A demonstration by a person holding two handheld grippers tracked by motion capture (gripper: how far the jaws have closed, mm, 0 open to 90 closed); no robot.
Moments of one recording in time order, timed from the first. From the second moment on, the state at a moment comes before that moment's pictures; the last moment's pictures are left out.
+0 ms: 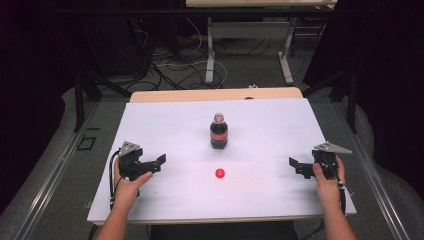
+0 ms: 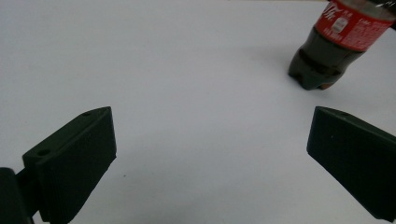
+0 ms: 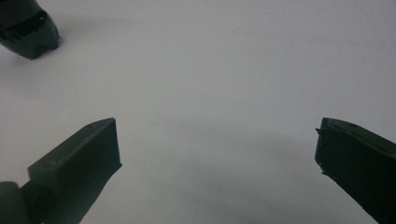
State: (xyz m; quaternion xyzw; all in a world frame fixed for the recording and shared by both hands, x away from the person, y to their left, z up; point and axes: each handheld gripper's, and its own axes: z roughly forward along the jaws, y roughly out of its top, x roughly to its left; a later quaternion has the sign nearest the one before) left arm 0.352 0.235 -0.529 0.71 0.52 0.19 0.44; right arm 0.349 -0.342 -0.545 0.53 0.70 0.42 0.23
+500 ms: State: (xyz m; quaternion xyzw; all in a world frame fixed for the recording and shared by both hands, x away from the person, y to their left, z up) left arm 0.357 0.245 -0.540 0.70 0.54 0.19 0.43; right arm 0.351 -0.344 -0.557 0.55 0.70 0.41 0.22
